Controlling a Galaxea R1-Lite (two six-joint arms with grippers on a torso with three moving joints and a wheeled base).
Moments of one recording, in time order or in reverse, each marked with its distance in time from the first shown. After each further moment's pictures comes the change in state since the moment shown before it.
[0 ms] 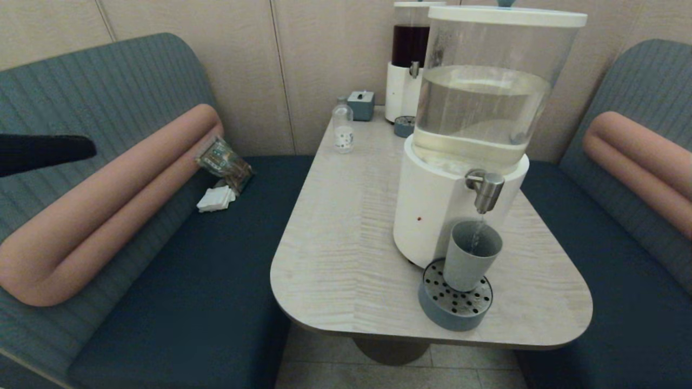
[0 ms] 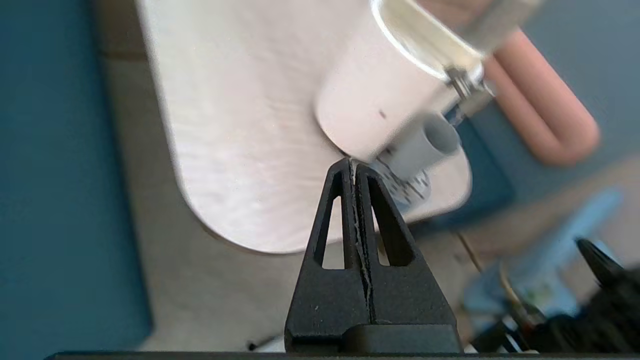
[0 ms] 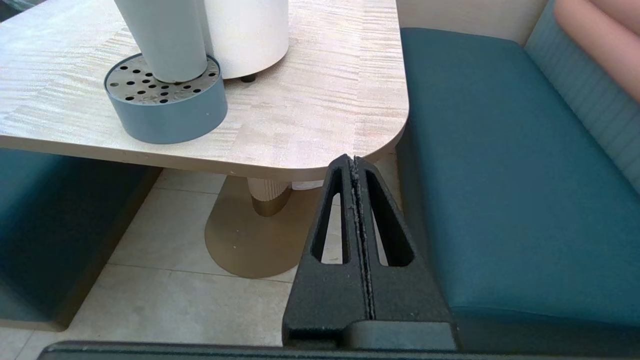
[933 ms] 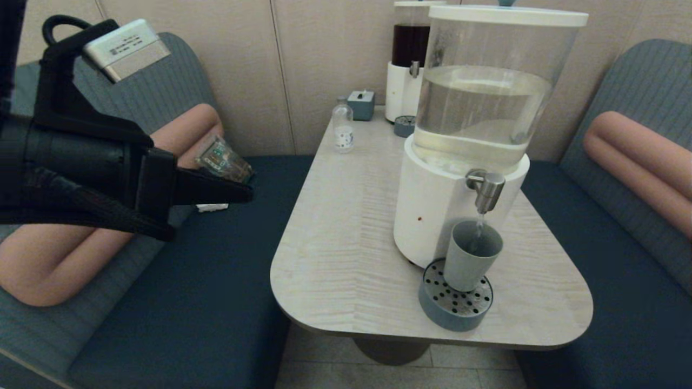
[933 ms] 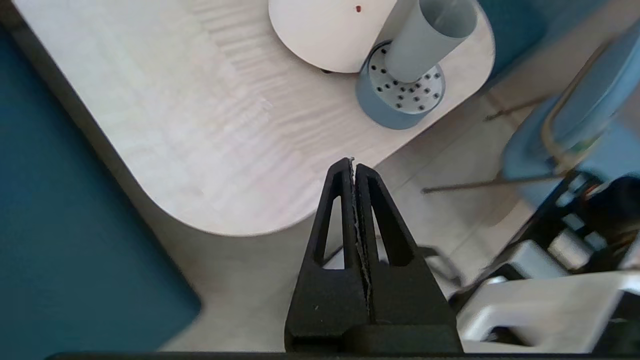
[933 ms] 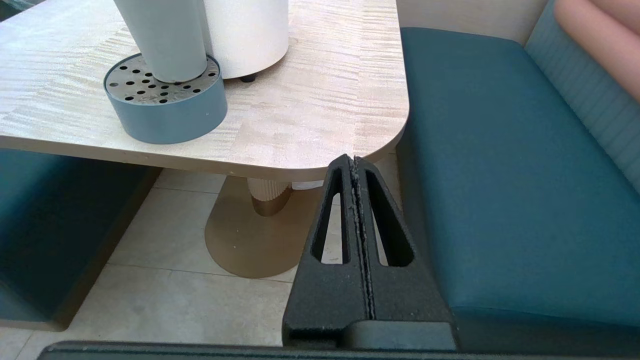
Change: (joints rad) left arm -0.351 0.334 -0.192 0.158 0.143 0.314; right arm 0.000 0.000 0.000 0.000 0.000 0.000
